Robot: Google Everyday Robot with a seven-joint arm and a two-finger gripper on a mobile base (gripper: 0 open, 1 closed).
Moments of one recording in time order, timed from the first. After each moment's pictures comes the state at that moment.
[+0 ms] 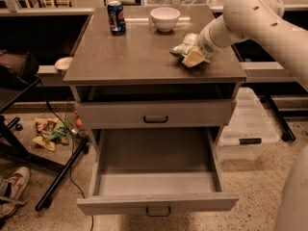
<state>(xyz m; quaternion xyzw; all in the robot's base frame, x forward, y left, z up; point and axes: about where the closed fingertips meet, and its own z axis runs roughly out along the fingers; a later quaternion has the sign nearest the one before) 0.759 -0.150 0.848 -0.48 0.80 -0.02 0.37</state>
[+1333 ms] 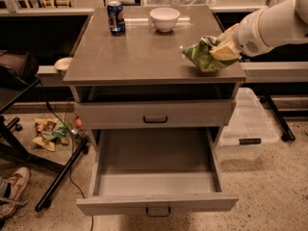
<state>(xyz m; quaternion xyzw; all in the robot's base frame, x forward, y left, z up) 0.646 -0.182 0.929 -0.50 0.75 0.03 0.43</state>
